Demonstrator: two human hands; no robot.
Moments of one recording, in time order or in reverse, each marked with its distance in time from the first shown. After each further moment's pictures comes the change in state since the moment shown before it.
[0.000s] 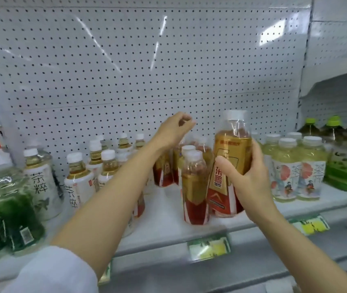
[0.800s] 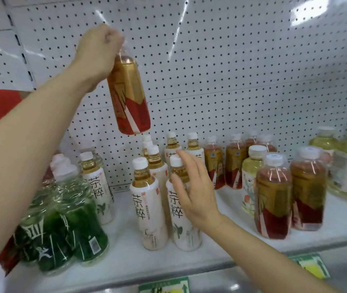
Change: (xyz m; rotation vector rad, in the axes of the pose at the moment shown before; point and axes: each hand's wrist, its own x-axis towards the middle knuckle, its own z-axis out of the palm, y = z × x) left_hand 0.019 -0.061 -0.281 0.154 0.492 0.049; right_hand -0.008 0.058 0.244 -0.250 -0.161 -0.452
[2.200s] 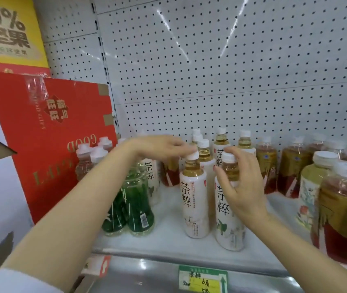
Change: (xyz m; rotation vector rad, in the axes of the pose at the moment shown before) left_hand -0.143 -0.039 -0.009 0.184 -0.935 -0.353; right_hand 0.009 -0.009 0.000 -0.052 0.072 -0.056
